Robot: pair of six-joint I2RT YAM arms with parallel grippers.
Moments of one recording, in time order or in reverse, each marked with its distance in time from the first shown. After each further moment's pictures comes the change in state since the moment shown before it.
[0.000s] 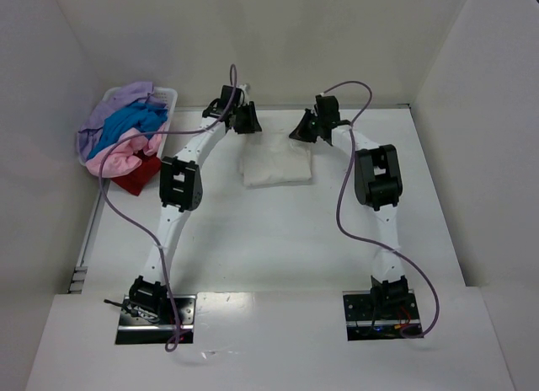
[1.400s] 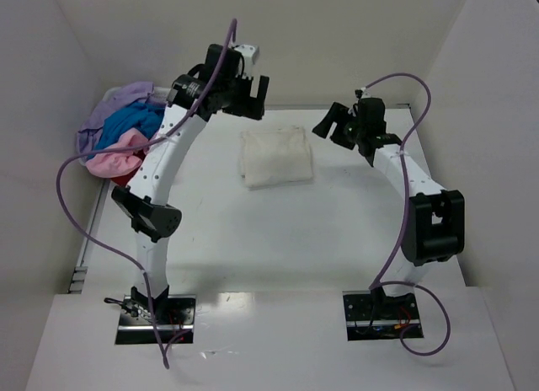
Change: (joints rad) left arm -0.190 -0.609 0.110 -0.562 -0.299 0.260; right arm -0.080 -0.760 -0.557 0.017 0.079 -0.112
